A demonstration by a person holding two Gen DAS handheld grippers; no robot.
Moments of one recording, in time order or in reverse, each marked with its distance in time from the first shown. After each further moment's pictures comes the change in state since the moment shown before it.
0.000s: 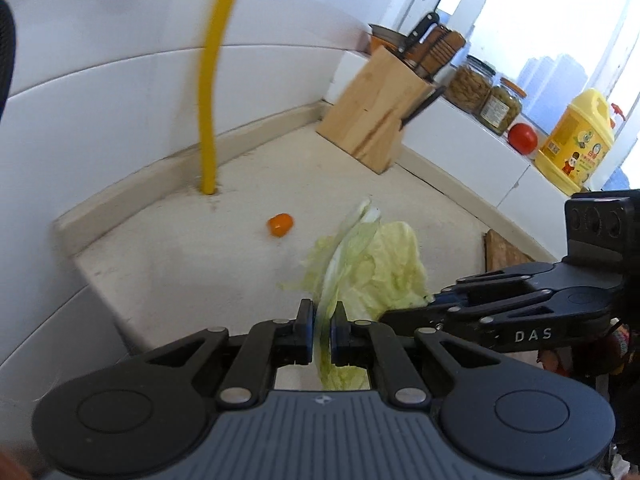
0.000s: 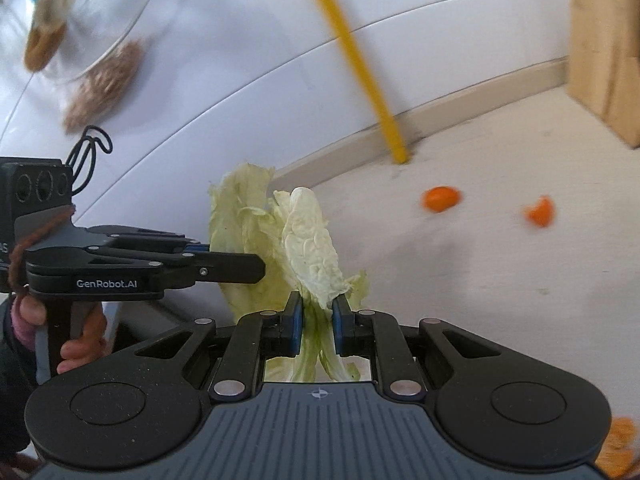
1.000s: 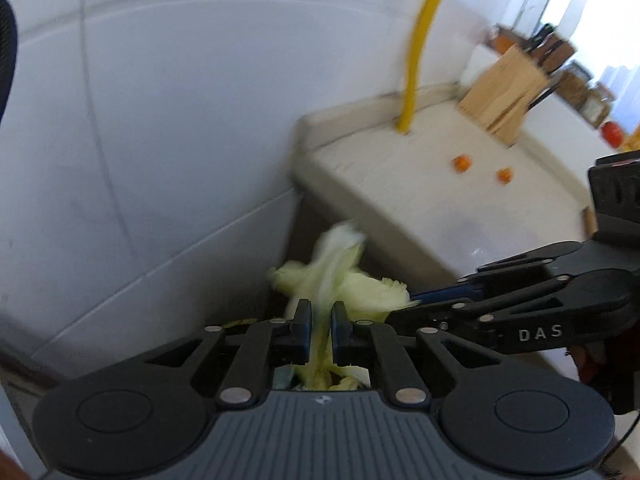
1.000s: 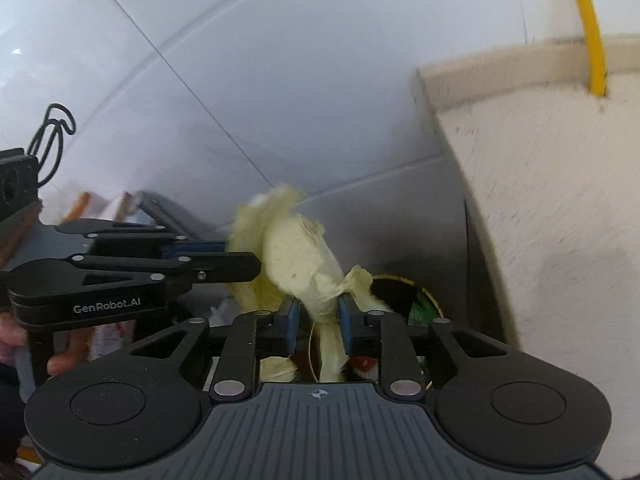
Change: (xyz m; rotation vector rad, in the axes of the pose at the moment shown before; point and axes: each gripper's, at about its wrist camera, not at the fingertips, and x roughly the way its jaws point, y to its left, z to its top) left arm -0.083 0.142 -0.092 -0.117 0.053 0.238; right arm 0.158 0.136 -0.023 -0.050 0.205 0.021
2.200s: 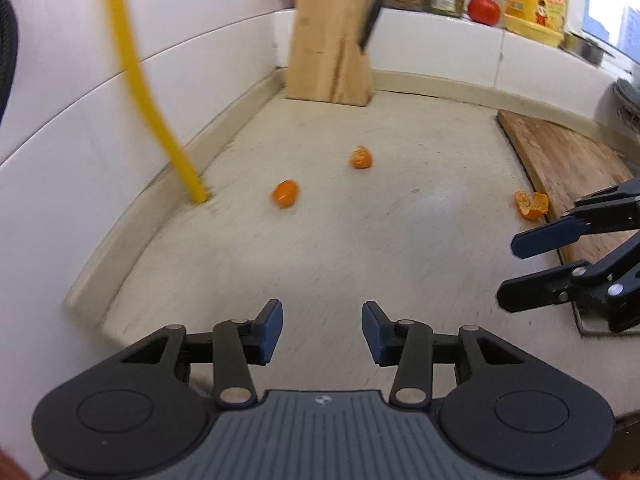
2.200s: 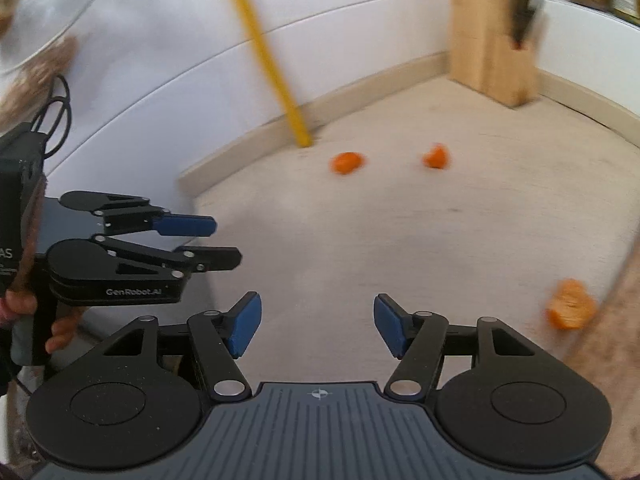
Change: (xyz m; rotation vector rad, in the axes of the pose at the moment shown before) left arm 0.076 -0.199 0.061 0.587 -0.017 -0.098; right arm -0.188 -0.099 -0.094 0.239 -0.316 -0.383
